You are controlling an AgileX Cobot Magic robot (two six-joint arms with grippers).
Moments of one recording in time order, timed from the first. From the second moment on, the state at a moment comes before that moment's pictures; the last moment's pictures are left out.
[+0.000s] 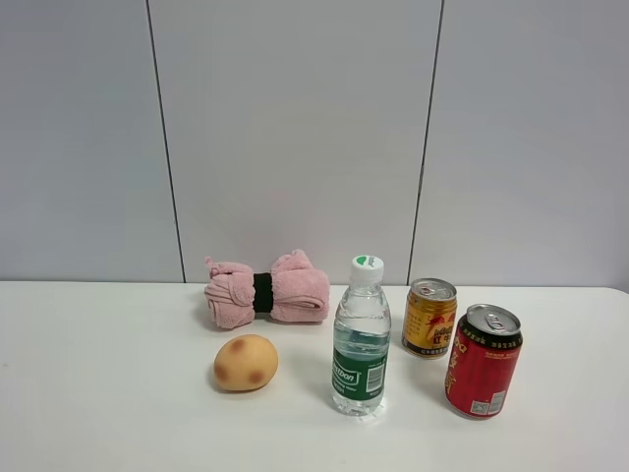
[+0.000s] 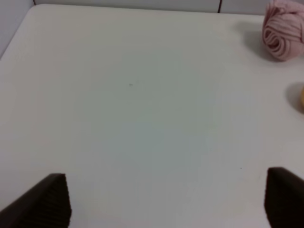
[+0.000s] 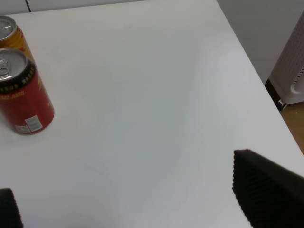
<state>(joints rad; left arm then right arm) 0.13 -0.01 -0.51 -0.08 1.05 0.02 -0.02 0.00 -0.50 0.01 1.08 -0.01</state>
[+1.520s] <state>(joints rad) 0.13 0.00 -0.52 -0.10 1.05 0.05 -0.02 0.00 -0.50 0.01 1.08 -0.01</state>
